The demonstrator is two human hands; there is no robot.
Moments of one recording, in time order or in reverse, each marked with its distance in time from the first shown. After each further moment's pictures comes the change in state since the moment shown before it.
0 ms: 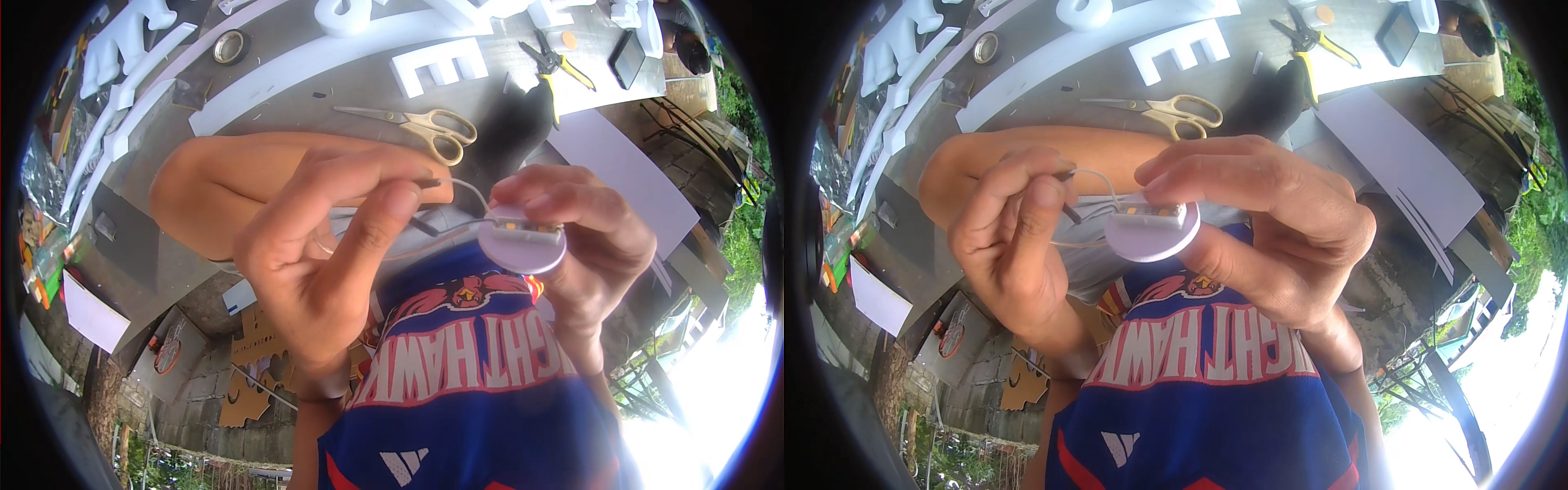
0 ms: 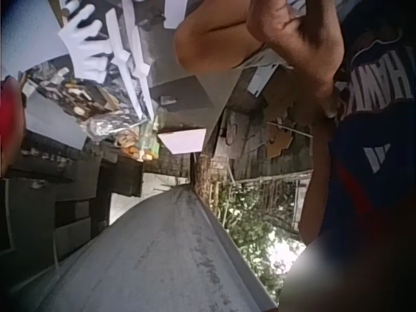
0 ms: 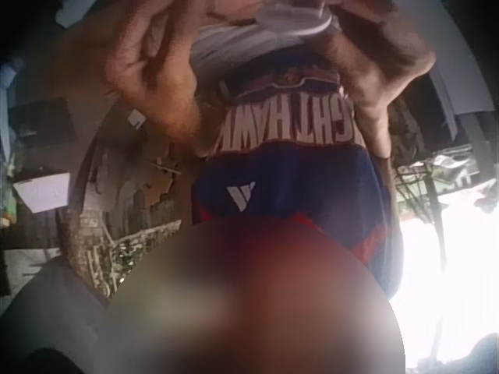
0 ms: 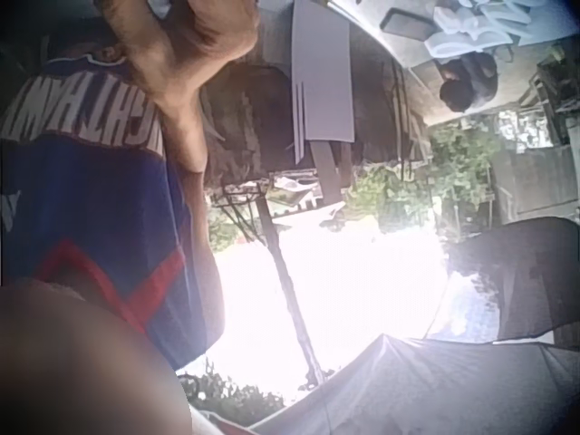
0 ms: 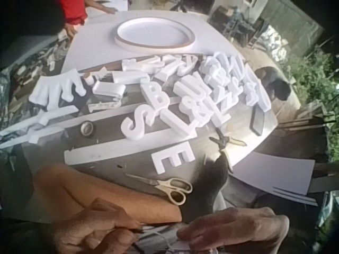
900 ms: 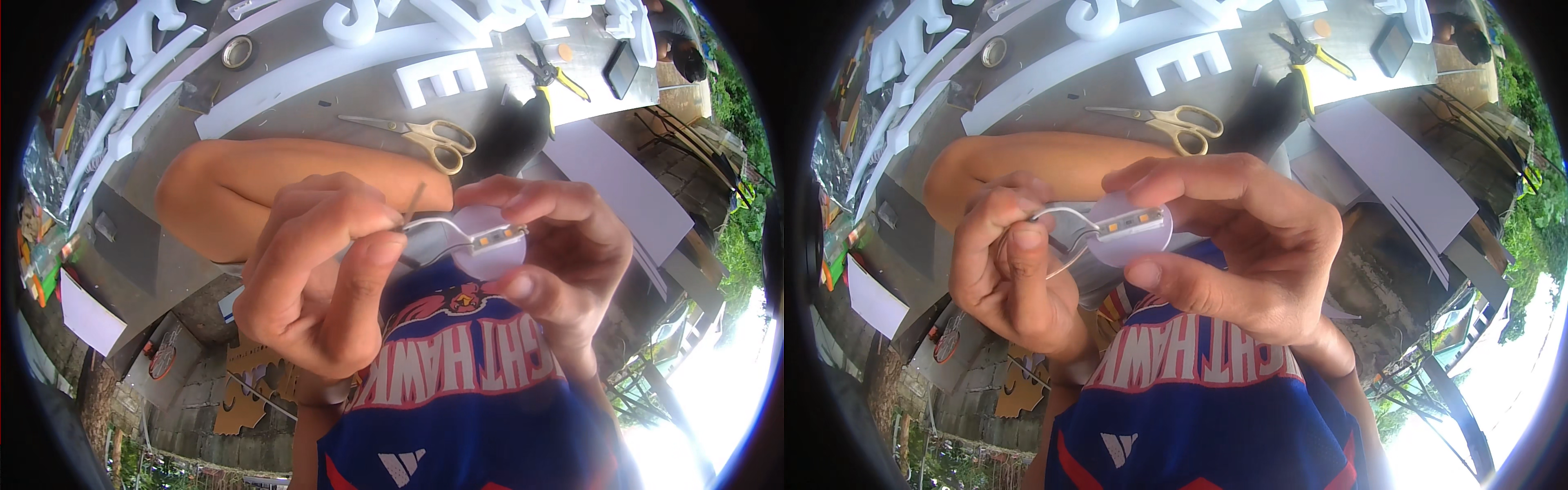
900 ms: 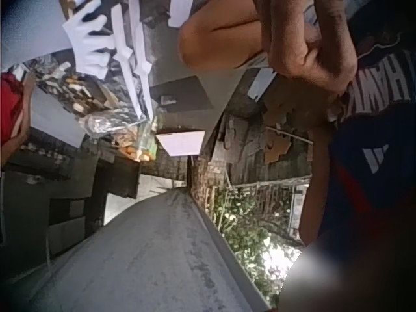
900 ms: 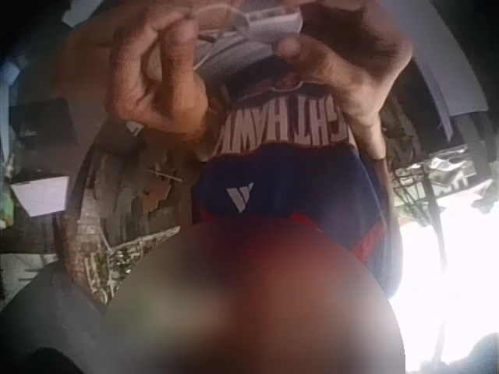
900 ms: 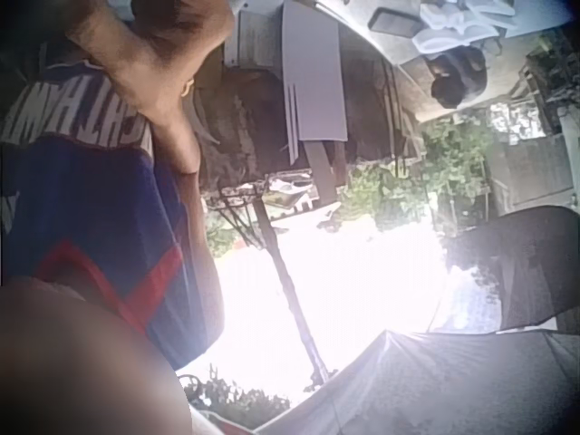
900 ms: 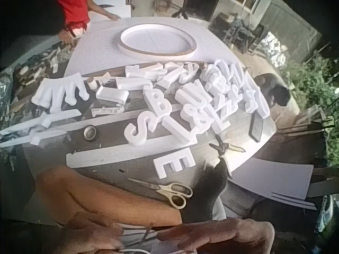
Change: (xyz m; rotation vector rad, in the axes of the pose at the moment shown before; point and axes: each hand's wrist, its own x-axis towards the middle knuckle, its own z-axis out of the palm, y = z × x) left_hand -0.011 -0.006 -0.007 0.055 0.125 0.335; right_hand 0.001 -0.026 0.028 0.364 0.152 0.379
